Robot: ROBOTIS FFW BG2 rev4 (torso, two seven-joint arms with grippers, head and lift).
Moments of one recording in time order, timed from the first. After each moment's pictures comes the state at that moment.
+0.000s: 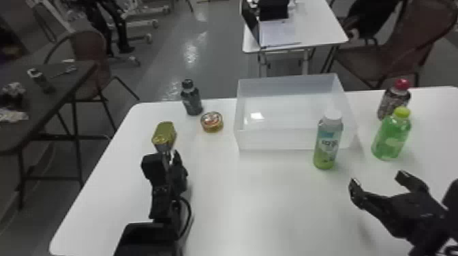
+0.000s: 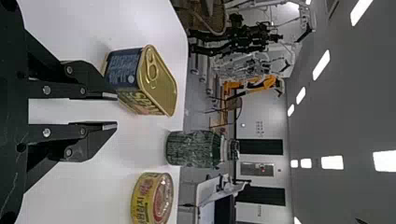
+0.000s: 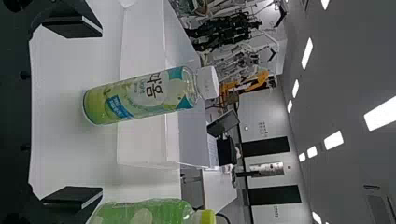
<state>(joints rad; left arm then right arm) 0.04 0.03 0.13 -1.35 0.04 -0.16 0.17 0.34 -0.12 0.06 -1.88 -0.22 0.13 0.28</state>
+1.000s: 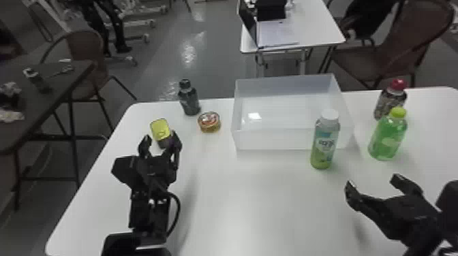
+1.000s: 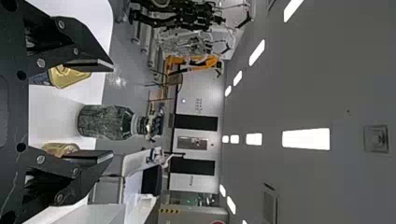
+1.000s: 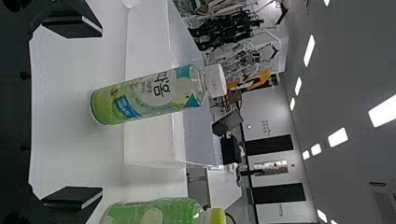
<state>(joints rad) 0.13 0.02 0.15 -1.50 0.12 -0.38 0.00 0.34 -0.12 0.06 -1.87 -0.23 0.13 0.28</state>
